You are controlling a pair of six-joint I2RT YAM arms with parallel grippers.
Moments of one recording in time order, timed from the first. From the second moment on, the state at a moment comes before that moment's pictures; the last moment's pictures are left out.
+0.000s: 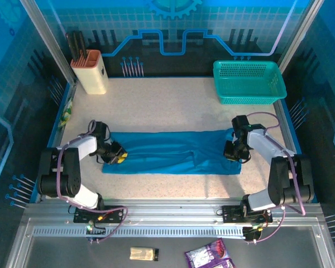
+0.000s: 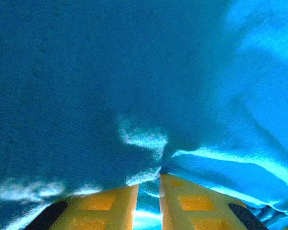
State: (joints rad) left arm 0.08 1.54 0.70 -0.54 0.48 -0.81; right arm 0.09 1.47 0.86 -0.90 -0.08 0.40
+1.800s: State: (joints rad) left arm 0.11 1.51 0.74 -0.59 0.47 -0.81; right arm 0.02 1.80 1.10 -0.93 -0.03 0.24
